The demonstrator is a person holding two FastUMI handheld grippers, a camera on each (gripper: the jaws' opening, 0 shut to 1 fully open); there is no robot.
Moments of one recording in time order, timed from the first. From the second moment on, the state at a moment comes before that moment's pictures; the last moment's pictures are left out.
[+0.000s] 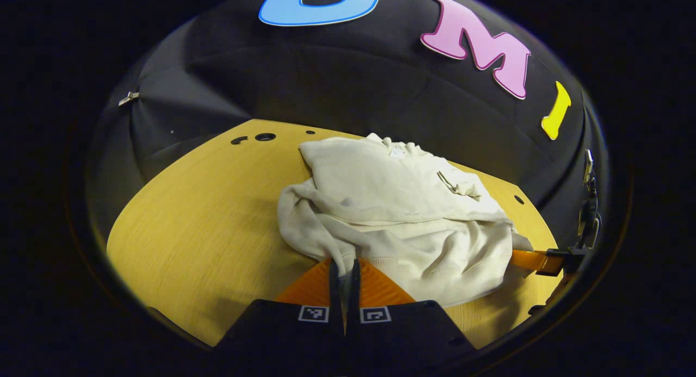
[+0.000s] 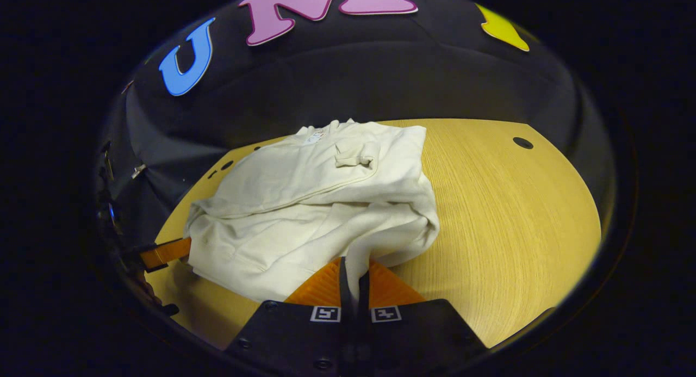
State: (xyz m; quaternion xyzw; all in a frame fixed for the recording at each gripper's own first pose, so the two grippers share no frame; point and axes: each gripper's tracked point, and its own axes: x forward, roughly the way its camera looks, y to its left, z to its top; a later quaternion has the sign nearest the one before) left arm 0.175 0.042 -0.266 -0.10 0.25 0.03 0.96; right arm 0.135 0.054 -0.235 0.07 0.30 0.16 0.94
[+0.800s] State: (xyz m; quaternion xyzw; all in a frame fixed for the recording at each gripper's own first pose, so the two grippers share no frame) left arm 0.300 0.052 -0.160 -0.12 0.09 0.05 0.99; right arm 0.276 0.073 -0.135 0.10 0.16 0.15 0.97
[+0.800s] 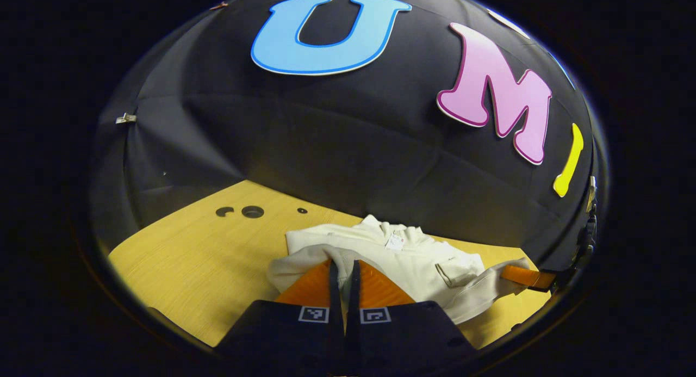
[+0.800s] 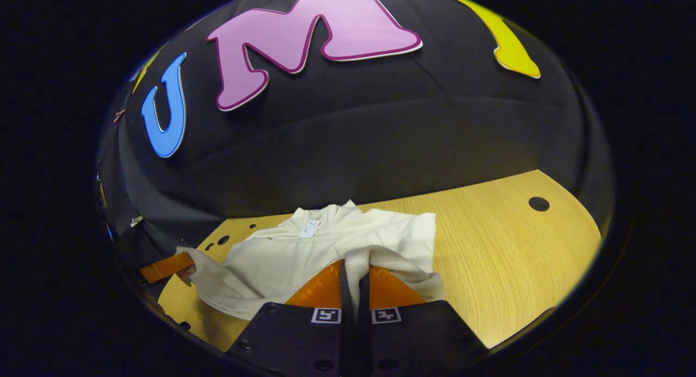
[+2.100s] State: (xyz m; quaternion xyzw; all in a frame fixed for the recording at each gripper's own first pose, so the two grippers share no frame) left arm 0.433 0.092 -0.173 -0.09 0.08 0.08 0.99; right arm 0.382 0.093 -0.153 0.06 0.14 0.13 0.98
